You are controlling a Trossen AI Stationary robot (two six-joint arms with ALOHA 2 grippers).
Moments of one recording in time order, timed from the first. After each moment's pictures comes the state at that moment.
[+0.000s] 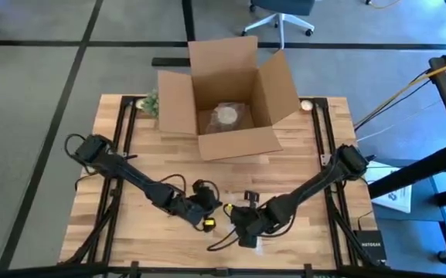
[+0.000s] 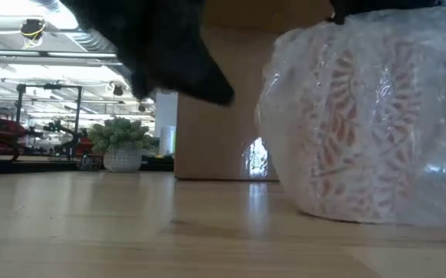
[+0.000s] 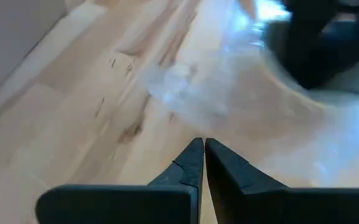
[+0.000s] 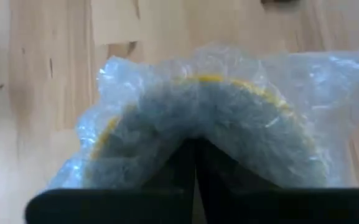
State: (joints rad) left arm -0.48 1.81 1.03 0.12 -0.58 -0.61; right arm 0.57 1.94 1.41 -0.66 0.27 0.65
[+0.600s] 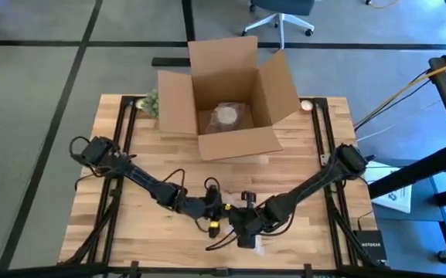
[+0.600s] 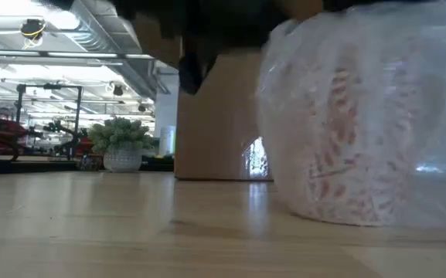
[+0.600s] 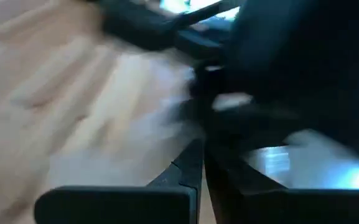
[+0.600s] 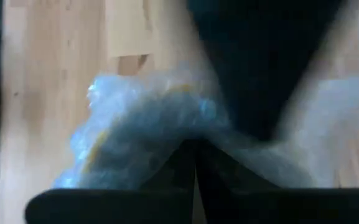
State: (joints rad) left arm -0.47 1.86 1.05 0.46 -0.37 -0.55; right arm 0.54 1.94 1.41 -0.62 0.25 0.59
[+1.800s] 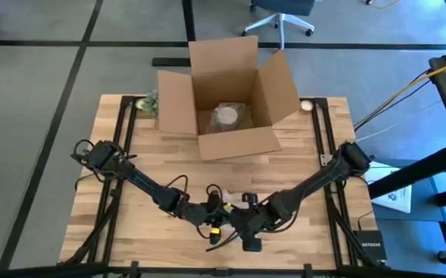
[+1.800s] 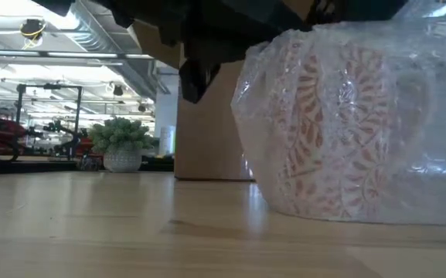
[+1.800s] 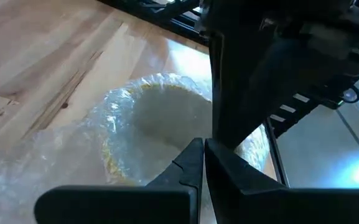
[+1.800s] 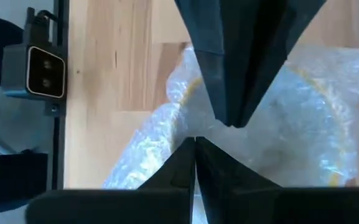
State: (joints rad) left arm -0.47 1.93 1.07 0.45 -0.39 -0.57; right arm 0.55 1.90 1.49 -0.75 0.09 0.55
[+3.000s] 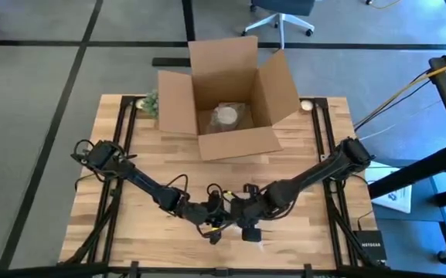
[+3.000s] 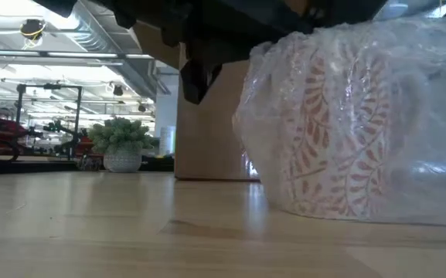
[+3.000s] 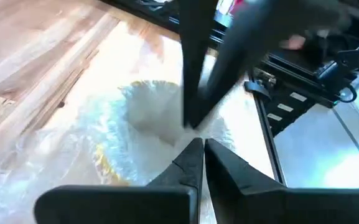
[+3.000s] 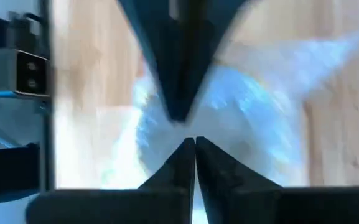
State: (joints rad) left arm -0.47 1.93 1.07 0.45 -0.36 -0.58; right arm 0.48 1.86 1.51 -0.86 0.07 0.55
